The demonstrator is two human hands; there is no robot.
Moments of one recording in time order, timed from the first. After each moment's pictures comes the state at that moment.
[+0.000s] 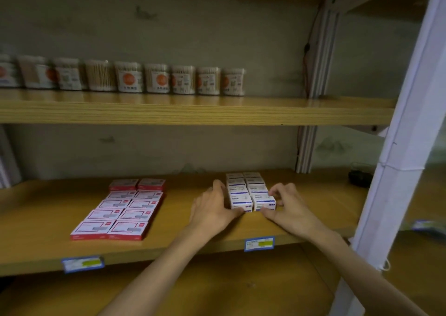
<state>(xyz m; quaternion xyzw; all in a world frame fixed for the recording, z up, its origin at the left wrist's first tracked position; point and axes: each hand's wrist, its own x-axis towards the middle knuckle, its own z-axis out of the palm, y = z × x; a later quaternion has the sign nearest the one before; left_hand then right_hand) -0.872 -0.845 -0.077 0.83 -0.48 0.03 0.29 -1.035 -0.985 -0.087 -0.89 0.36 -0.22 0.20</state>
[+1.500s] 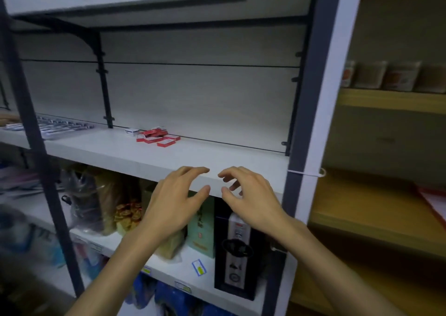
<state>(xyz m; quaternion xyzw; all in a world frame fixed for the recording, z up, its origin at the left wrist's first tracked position) -0.483 -0.142 -0.073 0.87 -0.32 0.19 0.31 -0.553 -0.323 -0.062 -0.93 -0.05 -0.26 0.24</state>
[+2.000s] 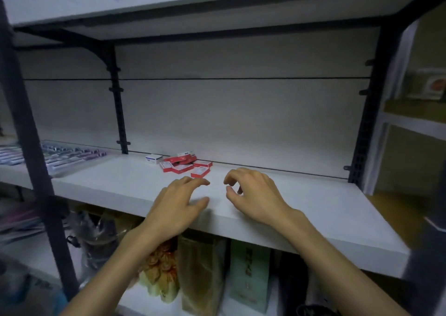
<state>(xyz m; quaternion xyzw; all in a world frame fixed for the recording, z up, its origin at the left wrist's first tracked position) -0.261 -0.054 -0.060 0.89 -0.34 0.13 0.27 -0.337 -0.242 -0.036 -0.96 -0.01 -0.26 0.10</state>
